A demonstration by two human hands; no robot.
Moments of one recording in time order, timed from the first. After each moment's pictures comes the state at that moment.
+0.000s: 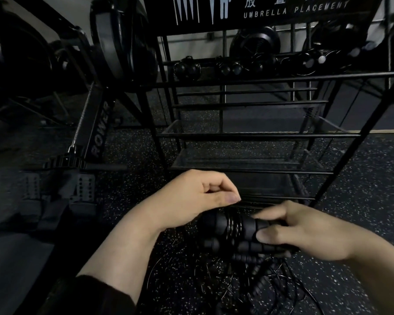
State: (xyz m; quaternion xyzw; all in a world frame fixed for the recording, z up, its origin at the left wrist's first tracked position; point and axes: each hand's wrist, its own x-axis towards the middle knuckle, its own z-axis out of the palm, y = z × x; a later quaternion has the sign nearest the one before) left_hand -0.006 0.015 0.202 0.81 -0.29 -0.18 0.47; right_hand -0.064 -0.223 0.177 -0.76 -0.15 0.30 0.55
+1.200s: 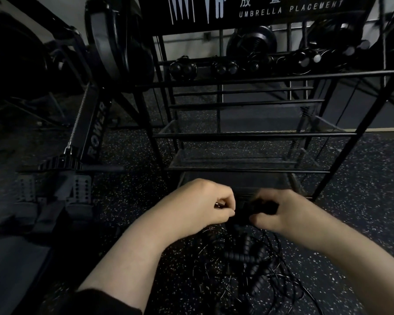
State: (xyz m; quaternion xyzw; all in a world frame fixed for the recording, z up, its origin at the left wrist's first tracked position) left_hand -0.011 0.000 0.191 0.92 -0.28 -0.14 0.24; right_hand -0.057 -0.216 0.163 -0.88 -0.03 0.15 0.45
